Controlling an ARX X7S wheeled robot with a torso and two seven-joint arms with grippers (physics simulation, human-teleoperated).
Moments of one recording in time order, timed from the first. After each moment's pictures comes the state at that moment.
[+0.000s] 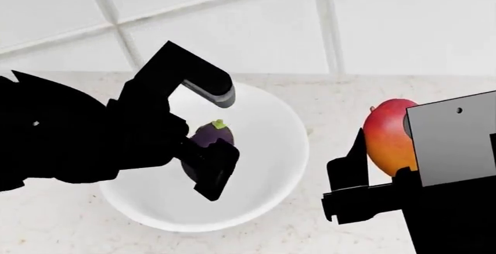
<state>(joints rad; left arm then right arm) -1.39 -0.23 0.91 -0.38 -1.19 -1.16 -0.24 0.76 0.81 -0.14 -0.64 1.39 1.19 0.86</state>
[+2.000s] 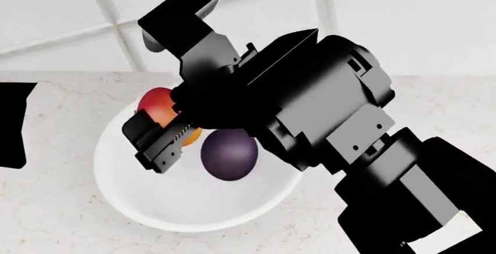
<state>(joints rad) -0.94 -0.91 0.38 0.33 -1.45 -0.95 -0.70 1.52 0.20 -1.00 0.42 0.90 1.02 -0.29</state>
